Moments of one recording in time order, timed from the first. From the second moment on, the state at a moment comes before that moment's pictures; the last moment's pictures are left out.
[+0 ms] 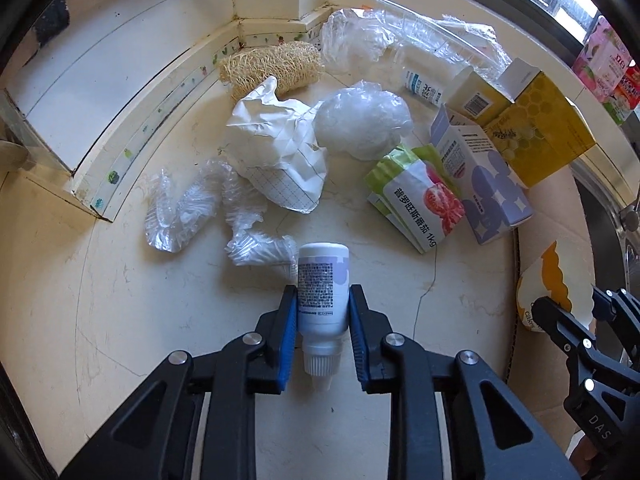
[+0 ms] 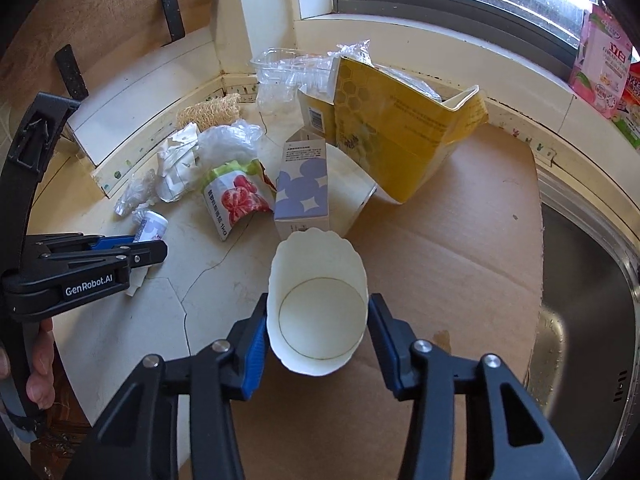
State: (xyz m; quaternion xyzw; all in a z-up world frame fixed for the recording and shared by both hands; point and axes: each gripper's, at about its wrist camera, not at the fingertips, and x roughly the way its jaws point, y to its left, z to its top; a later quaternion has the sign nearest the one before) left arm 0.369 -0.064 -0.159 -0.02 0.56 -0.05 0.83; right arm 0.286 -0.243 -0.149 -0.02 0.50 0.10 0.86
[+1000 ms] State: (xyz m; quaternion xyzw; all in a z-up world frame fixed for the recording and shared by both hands) left arm 0.094 0.048 -0.079 -0.04 0.51 -0.16 0.84; right arm 0.046 -0.146 -0.086 0.10 0.48 0.15 0.86
